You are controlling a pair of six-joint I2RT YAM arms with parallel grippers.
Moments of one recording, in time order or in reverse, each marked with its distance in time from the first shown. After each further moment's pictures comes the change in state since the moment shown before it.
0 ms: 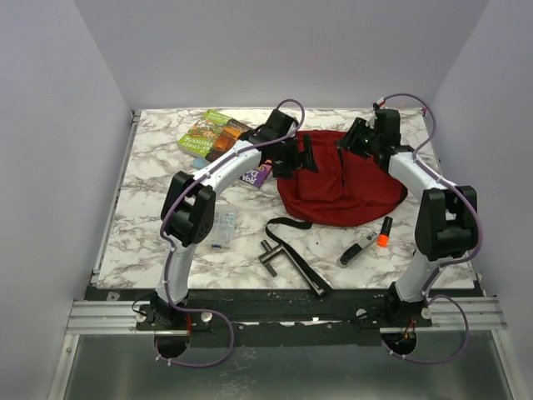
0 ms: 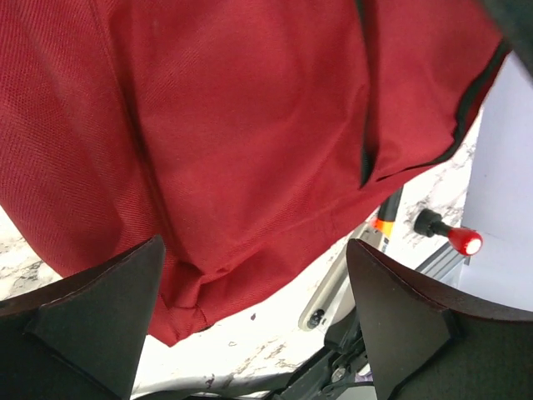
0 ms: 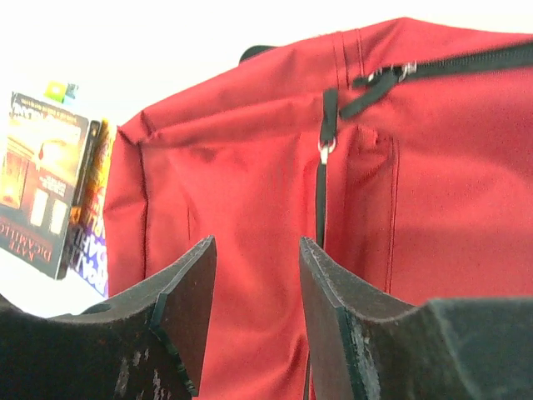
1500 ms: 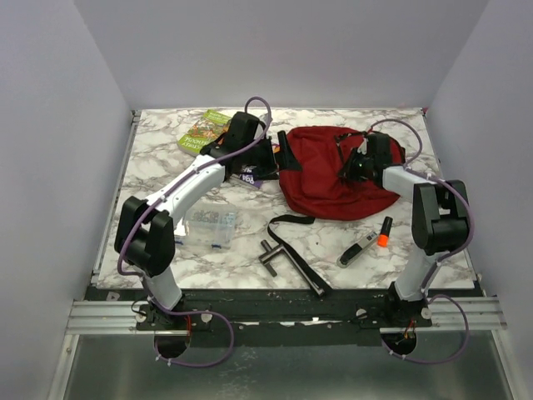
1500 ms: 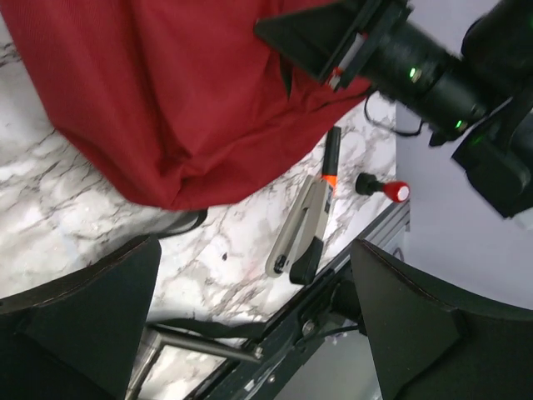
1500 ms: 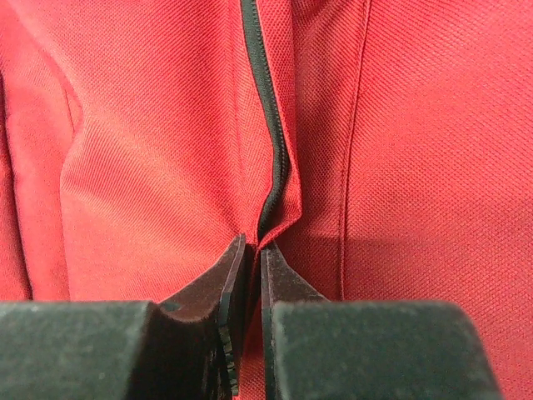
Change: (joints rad) left arm 0.088 -0.415 -0.438 0.178 0.116 -0.043; right arm 0.001 0.097 -0.132 0.031 -0.034 -0.087
